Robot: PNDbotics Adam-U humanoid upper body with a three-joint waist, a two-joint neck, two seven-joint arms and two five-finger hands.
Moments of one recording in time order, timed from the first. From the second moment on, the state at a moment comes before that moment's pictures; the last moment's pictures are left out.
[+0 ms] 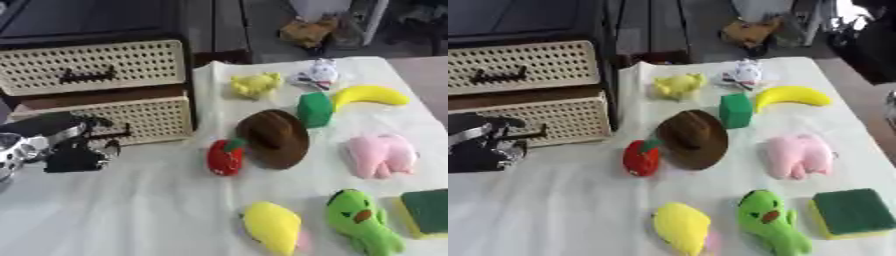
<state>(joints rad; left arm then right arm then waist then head) -0.89 0.71 -0.52 -1.58 -0.63 0.45 -0.68 -0.57 -0.80 -0.07 -1.98 0.61 0.01 -0.25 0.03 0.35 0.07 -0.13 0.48</state>
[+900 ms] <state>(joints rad) -0.91 0.65 -0.49 -1.36 -0.71 0.39 -0.62 -0.58 -0.80 -0.07 -1.98 0.61 0.01 -0.25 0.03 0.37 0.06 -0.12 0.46</state>
